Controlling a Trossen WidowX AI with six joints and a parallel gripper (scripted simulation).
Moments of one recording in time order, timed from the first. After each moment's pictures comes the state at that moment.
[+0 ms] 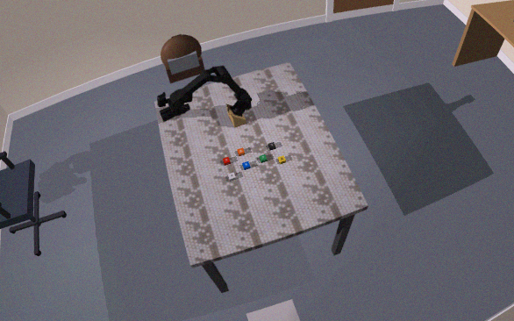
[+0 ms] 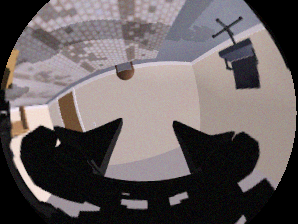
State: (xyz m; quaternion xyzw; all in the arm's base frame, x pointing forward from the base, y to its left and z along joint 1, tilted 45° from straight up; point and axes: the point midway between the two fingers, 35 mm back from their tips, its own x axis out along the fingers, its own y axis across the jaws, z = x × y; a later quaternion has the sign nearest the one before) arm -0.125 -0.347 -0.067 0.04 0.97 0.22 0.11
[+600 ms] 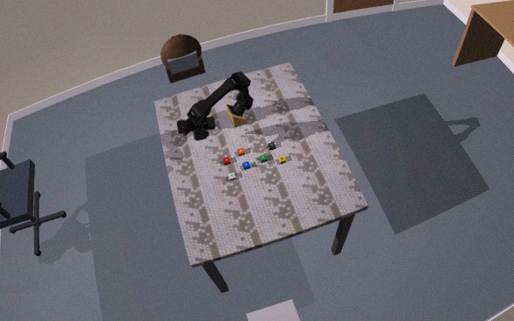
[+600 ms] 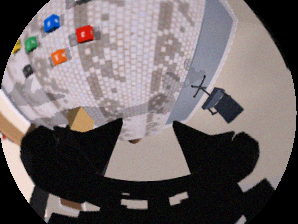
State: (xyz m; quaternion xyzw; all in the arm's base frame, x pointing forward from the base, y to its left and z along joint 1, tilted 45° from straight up) arm 0.098 -0.270 -0.088 0.18 0.82 0.18 0.51
